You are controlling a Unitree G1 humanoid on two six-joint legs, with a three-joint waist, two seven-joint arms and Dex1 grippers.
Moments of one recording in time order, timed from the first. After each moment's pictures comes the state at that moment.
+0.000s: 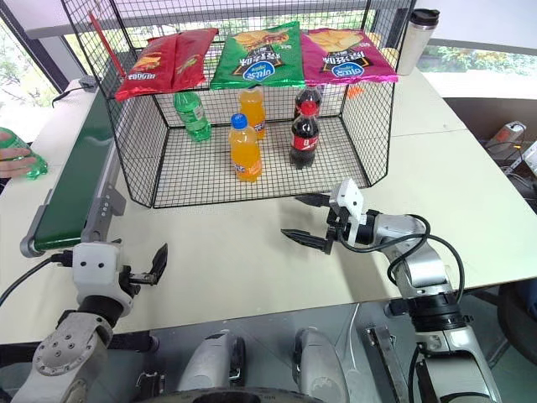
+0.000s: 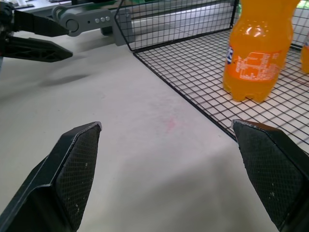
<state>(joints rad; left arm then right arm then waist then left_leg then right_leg) 0.45 0.23 0.15 -0.88 -0.14 0.62 -0.08 -0.34 -0.53 0.05 0.04 0.41 0.21 1.11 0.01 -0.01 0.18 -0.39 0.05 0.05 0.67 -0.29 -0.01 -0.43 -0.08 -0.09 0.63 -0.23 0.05</state>
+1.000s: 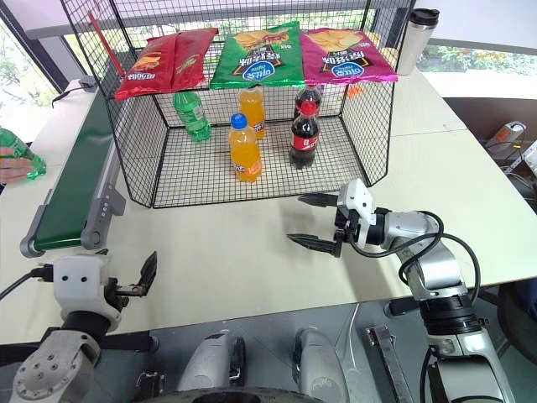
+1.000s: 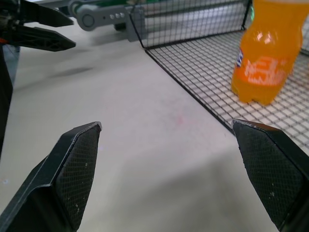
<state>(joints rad) 0.56 0.20 0.22 -0.96 -0.17 0.61 -0.10 -0.33 -0.59 0.03 -0.04 0.43 0.22 1.17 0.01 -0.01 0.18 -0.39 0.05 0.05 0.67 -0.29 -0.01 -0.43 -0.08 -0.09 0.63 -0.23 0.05</state>
